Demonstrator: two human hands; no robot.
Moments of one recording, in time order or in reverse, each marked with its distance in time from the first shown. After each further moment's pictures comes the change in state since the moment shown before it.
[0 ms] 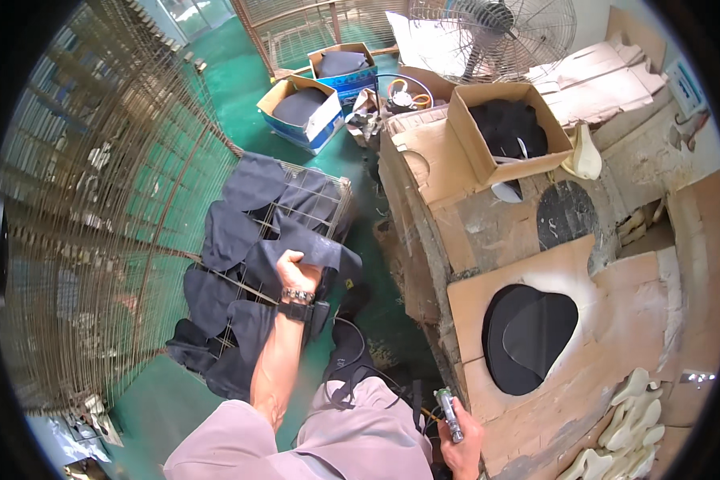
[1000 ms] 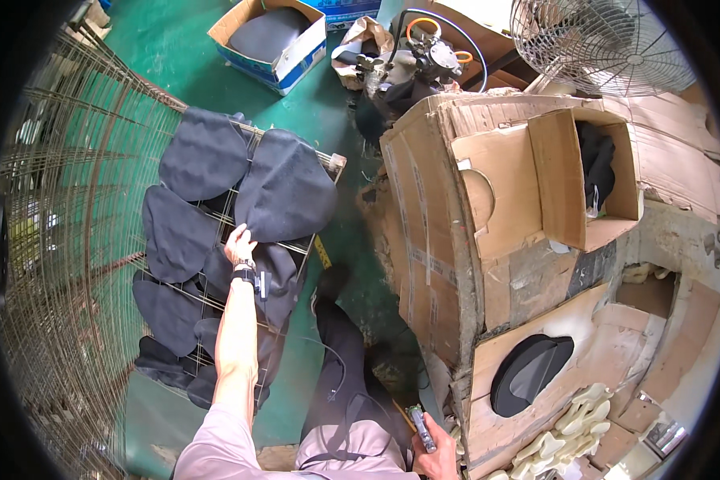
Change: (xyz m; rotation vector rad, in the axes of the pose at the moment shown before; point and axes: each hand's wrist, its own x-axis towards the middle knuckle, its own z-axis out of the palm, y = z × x) left_hand 0.321 0.144 -0.289 0.962 0.670 0.293; right_hand 0.177 -0.113 0.170 -0.166 -0.300 0.466
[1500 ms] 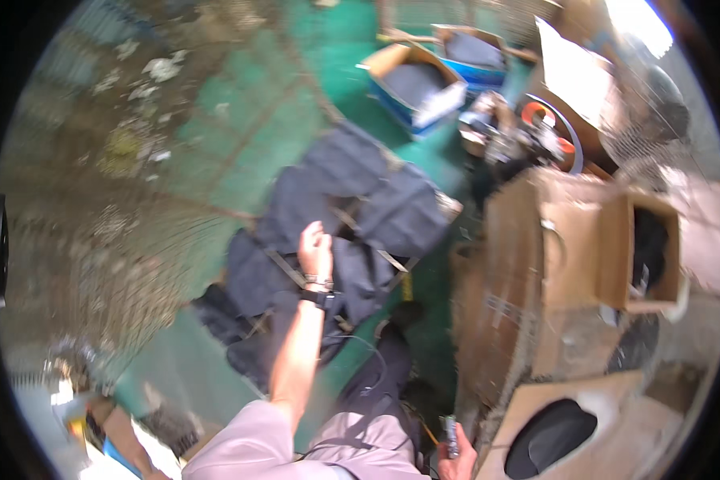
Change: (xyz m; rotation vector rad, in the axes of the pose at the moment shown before) left_hand -0.169 0.155 -0.067 0.120 0.178 0.625; right_hand -0.012 0.065 0.008 0.277 -0.045 -0.261
